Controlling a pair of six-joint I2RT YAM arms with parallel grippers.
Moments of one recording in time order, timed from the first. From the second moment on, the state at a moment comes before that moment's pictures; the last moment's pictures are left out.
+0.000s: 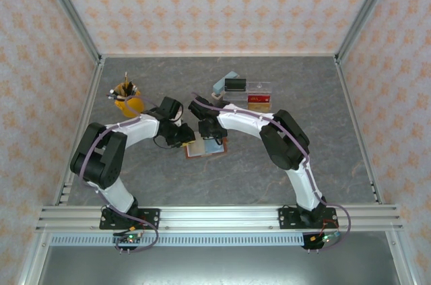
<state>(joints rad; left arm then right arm) -0.32 1.68 0.90 -0.45 0.41 -0.70 0.84 2.14 1.61 -0.78 0.09 0.70</state>
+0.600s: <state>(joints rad) -0.31 1.71 0.90 -0.40 0.51 -0.70 0.82 2.12 1.57 -0.75 0.04 0.70</state>
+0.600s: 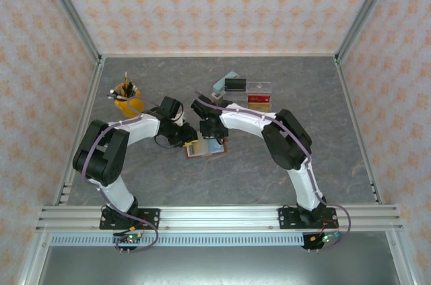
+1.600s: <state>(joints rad) -0.31 1.74 0.90 -0.36 0.53 -0.70 0.84 1.94 1.50 -0.73 0.08 0.64</state>
